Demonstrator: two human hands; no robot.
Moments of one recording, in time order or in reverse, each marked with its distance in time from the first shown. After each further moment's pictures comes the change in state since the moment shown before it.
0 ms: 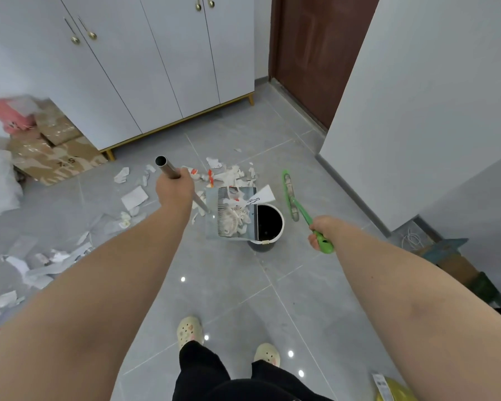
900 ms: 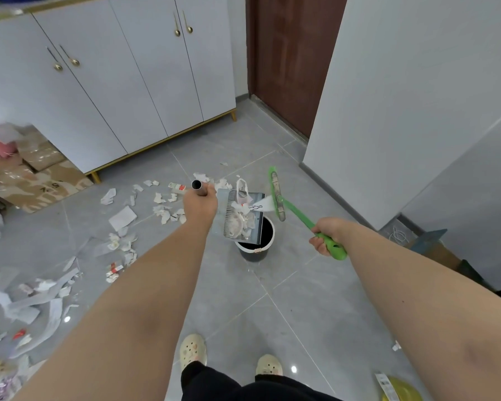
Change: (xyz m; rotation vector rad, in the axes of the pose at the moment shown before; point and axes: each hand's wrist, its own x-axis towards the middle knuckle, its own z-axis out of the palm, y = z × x) left_hand -0.029 -0.025 0.042 0.074 -0.221 0.219; right_hand -0.043 0.018 -0.033 -0.111 -0.087 -0.029
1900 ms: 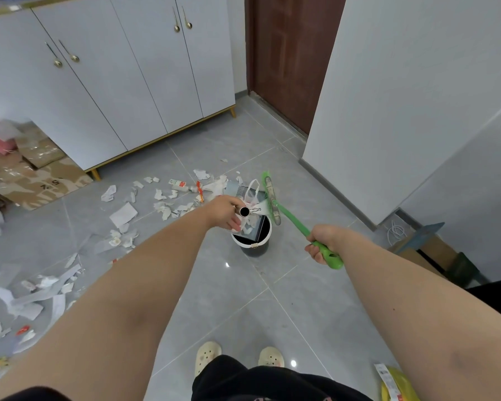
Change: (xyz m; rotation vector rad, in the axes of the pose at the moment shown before) left_hand -0.020 0.014 -0.017 0.347 -0.876 -0.130; right_hand -0.002 0.030 0.024 -0.016 0.001 0.021
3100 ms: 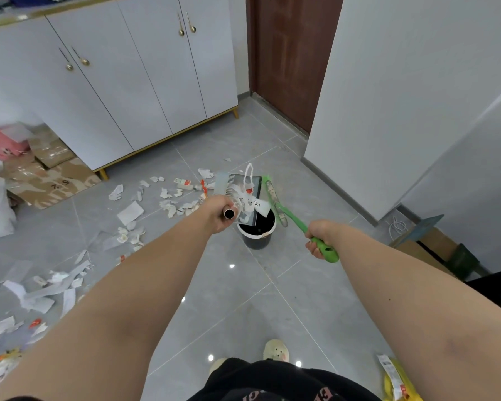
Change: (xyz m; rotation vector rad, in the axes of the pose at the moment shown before) left_hand -0.048 -0.005 0.024 -0.936 0.243 -0.165; right_hand -0.026 0.025 0.017 0.000 0.075 -0.028
